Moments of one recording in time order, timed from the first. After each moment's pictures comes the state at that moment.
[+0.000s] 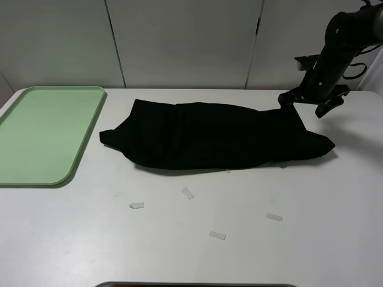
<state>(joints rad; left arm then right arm) 0.07 0.00 -0.49 0.18 1.07 -0.18 0.03 2.20 -1.61 -0.02 0.86 -0.15</state>
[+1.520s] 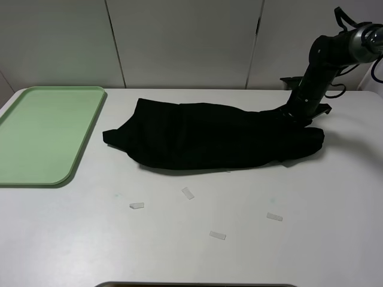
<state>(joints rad) 0.07 0.00 -0.49 0.19 1.07 -0.18 0.04 2.31 -1.64 0.05 0.90 -0.24</state>
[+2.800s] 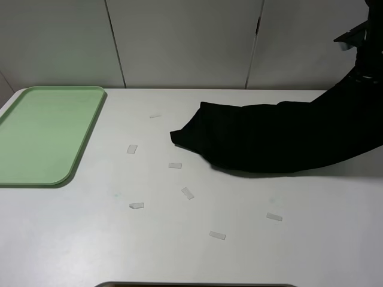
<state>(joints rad) 0.07 0.00 -0.49 0.19 1.07 -0.18 -0.01 2.01 -1.63 -0.43 1.21 -0.23</state>
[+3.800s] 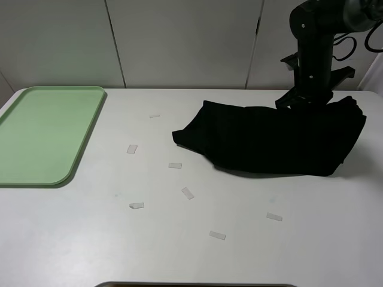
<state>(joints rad) 0.07 0.00 -0.49 0.19 1.07 -0.18 0.23 2.14 -1.63 -0.39 1.15 0.12</state>
